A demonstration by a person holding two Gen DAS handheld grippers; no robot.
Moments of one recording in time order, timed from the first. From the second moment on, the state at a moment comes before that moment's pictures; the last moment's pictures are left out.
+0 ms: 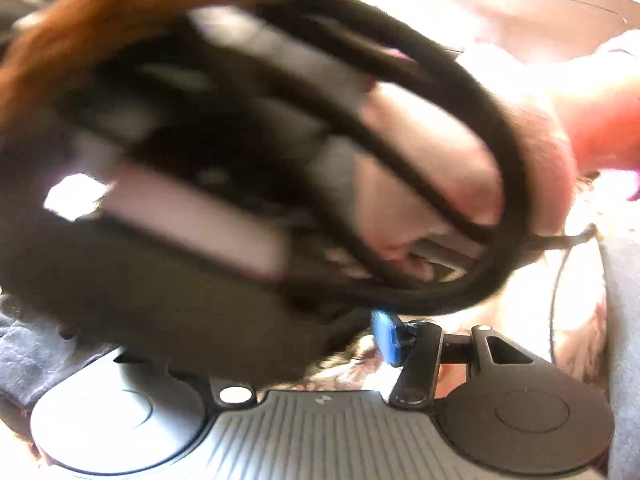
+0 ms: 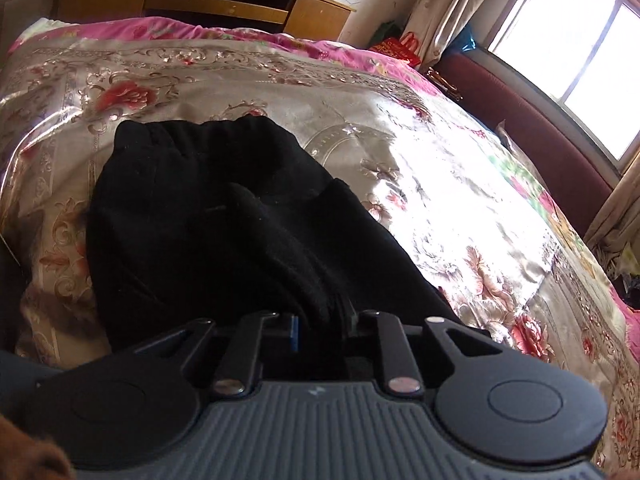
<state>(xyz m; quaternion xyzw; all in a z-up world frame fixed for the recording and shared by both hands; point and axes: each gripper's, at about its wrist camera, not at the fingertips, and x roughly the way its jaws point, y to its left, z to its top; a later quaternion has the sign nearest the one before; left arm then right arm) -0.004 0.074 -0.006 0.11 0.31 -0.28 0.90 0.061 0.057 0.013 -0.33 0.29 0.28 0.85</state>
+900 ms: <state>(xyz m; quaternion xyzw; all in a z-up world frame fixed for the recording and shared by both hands) 0.035 0.193 -0.013 -0.08 0.32 -0.05 0.94 0.093 0.170 0.025 -0.33 0.30 0.36 0.82</state>
